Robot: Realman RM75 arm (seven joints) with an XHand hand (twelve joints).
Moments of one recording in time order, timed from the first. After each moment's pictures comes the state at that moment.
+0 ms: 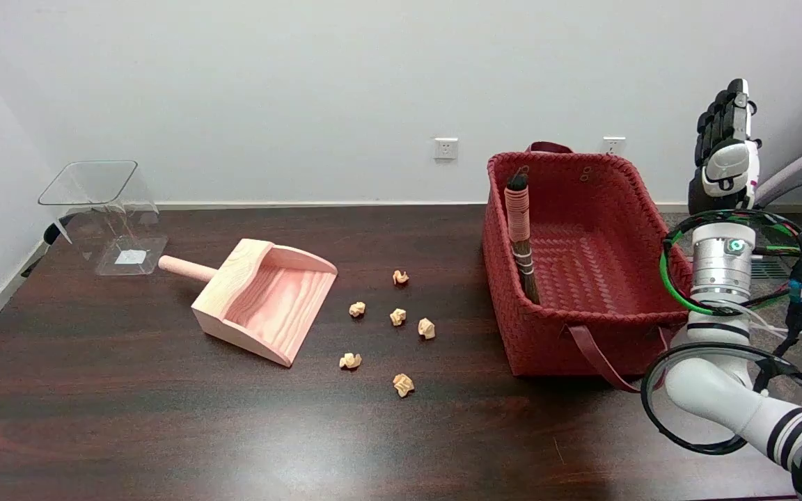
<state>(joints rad) -0.01 -0.88 1.26 -1.20 -1.76 1.15 1.03</state>
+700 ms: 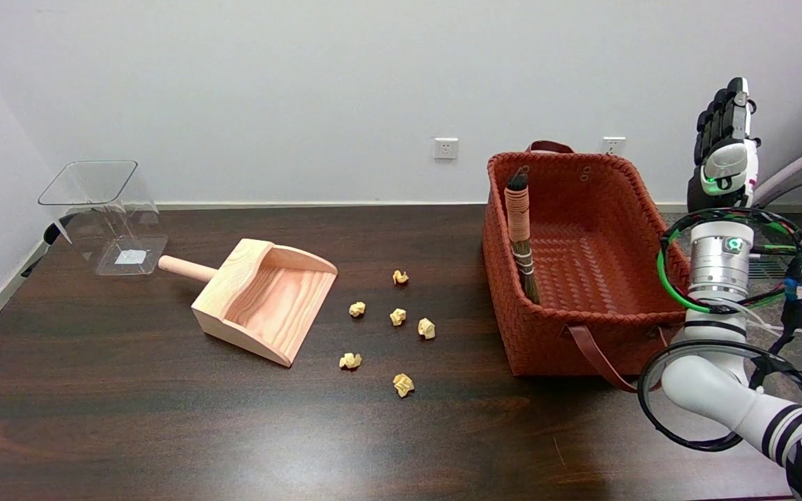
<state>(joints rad) 0.01 -0.89 1.24 -1.19 -1.75 1.16 1.03</state>
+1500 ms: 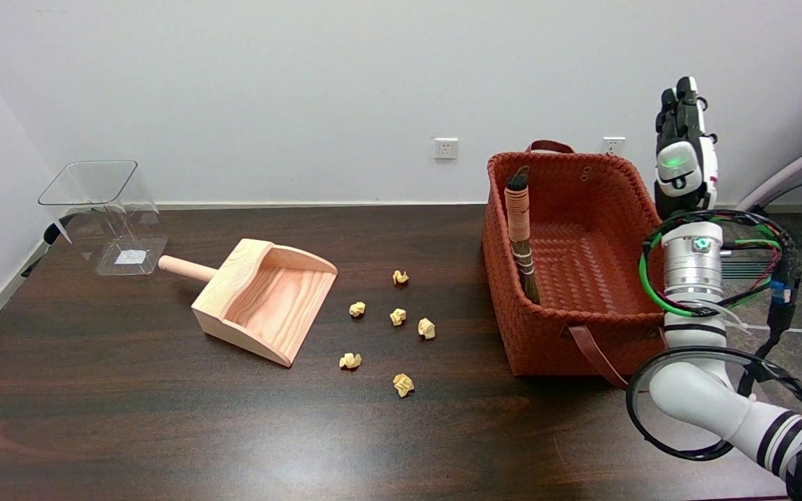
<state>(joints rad) -0.01 -0.90 1.21 -1.32 -1.75 1.11 0.87</state>
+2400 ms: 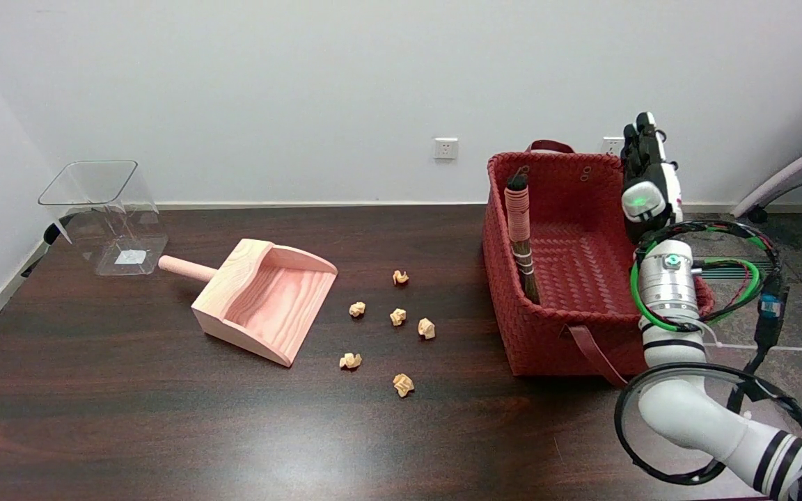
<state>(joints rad) -0.06 -0.93 1.16 -1.46 -1.61 1.05 0.68</state>
